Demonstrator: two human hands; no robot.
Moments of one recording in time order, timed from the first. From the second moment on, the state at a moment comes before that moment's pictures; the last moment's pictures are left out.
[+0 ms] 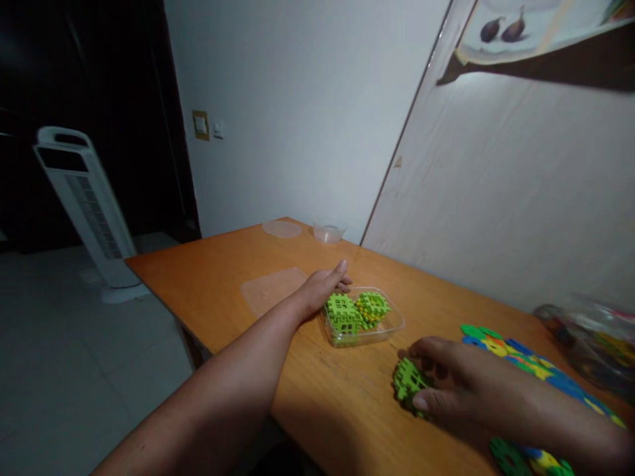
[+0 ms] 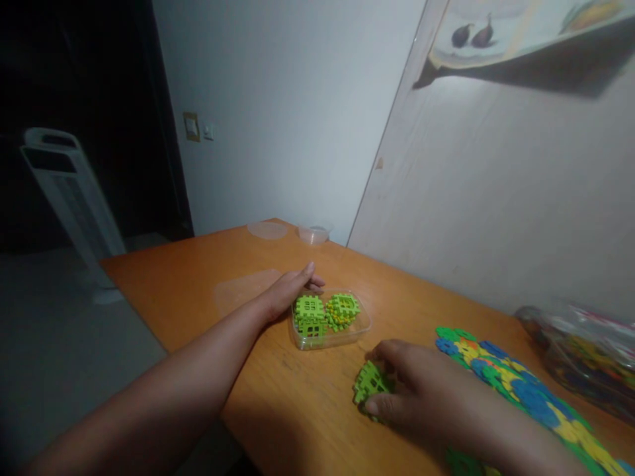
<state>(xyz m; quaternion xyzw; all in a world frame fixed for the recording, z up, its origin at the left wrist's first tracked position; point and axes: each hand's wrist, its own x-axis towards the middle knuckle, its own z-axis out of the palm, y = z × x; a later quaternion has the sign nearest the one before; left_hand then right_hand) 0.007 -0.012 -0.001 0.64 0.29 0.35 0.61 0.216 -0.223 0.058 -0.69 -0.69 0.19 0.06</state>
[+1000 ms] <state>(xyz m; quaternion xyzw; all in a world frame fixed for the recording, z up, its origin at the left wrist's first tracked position) 0.007 -0.014 0.001 0.66 0.30 0.36 0.59 0.220 -0.215 0.051 -0.70 -0.69 0.17 0.06</state>
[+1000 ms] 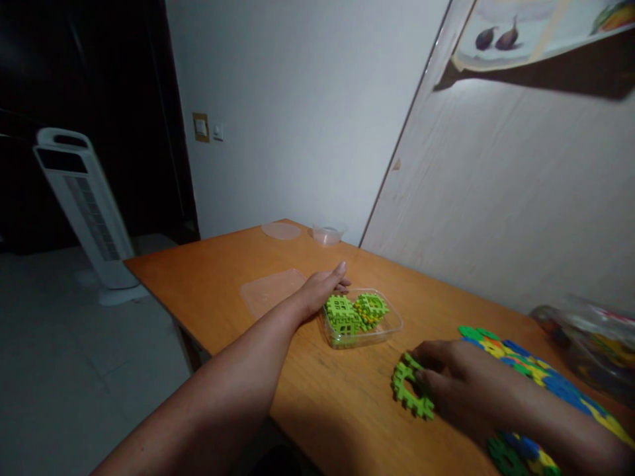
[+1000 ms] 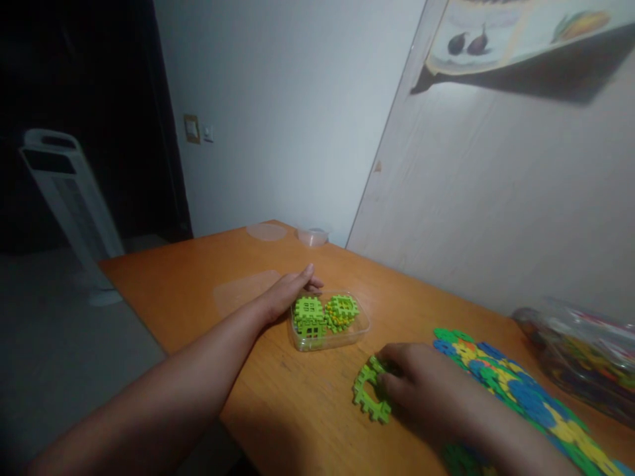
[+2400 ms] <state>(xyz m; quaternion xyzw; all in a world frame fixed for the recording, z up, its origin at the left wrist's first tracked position) 0.007 -0.013 0.000 0.66 0.30 0.35 0.60 0.203 -0.235 0.057 -0.71 -0.68 0.16 -0.01</state>
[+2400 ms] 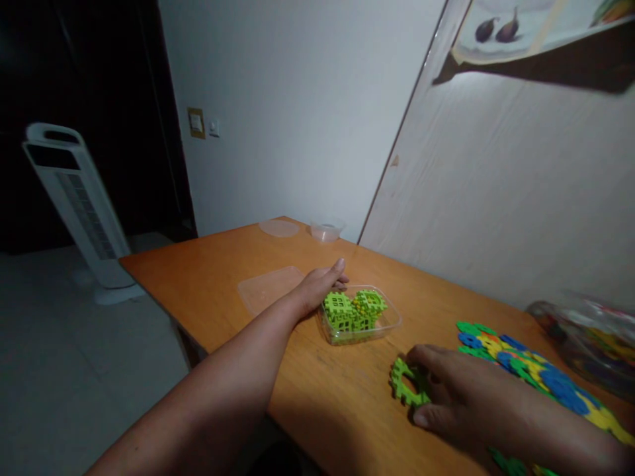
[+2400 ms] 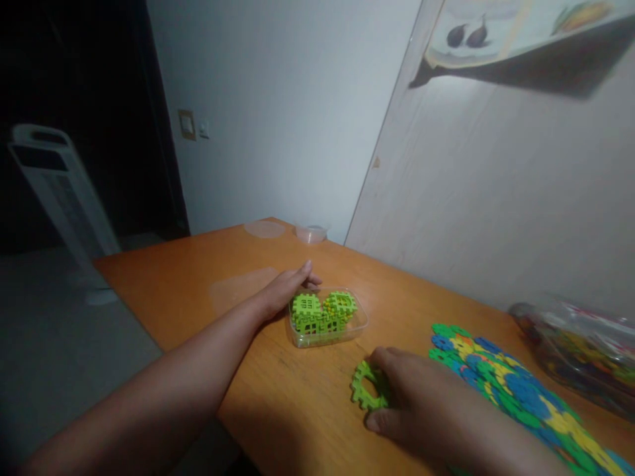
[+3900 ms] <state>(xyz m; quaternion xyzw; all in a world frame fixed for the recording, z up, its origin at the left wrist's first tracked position) 0.007 -0.017 0.005 0.66 0.30 0.36 0.59 0.209 -0.223 0.046 -0.71 -0.69 0.15 0.00</state>
